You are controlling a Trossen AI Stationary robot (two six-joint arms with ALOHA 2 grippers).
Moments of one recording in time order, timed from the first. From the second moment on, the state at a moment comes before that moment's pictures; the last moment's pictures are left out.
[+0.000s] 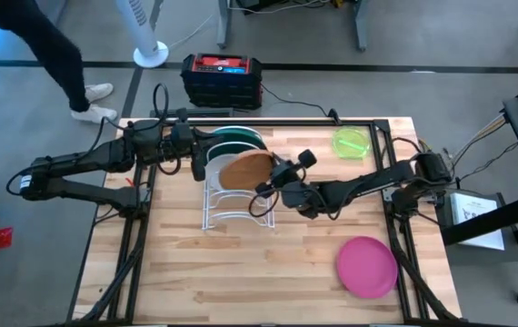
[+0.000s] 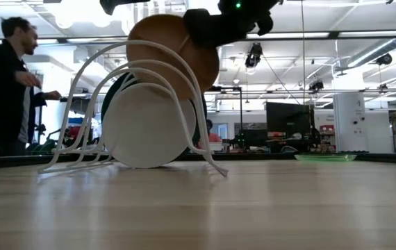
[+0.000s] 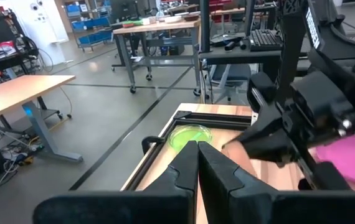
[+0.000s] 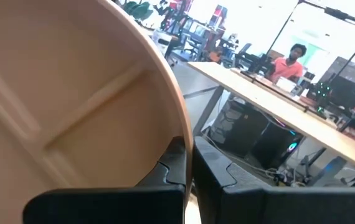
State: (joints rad) left arm 0.18 0.94 0.99 -0.17 -0.18 0.10; right arm 0.17 1.75 1.18 0.23 1.20 -0.08
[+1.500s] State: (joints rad) left arm 0.18 0.94 0.99 -0.20 -0.18 0.09; right arm 0.18 1.87 1.17 0.21 1.06 0.10
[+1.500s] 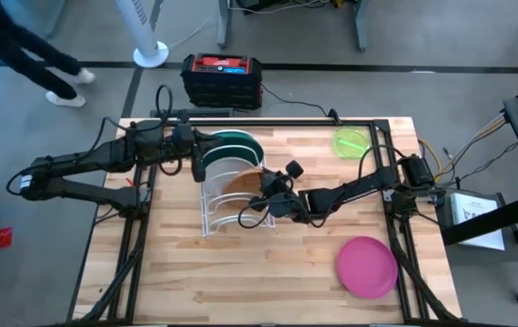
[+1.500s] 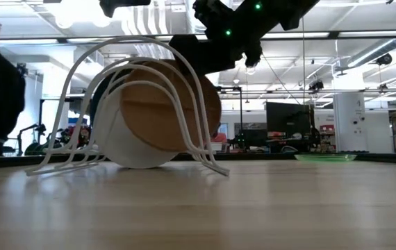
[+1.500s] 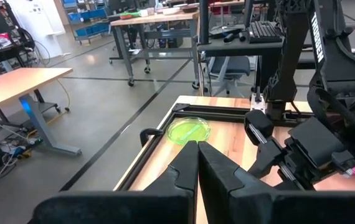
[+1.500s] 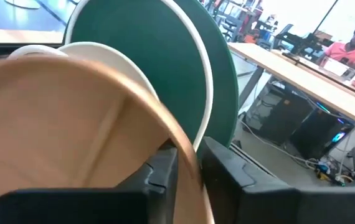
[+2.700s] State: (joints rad) left arm 0.18 0.96 0.99 -0.21 -0.18 0.09; right arm 0.15 1.85 1.22 0.22 0.83 -0.08
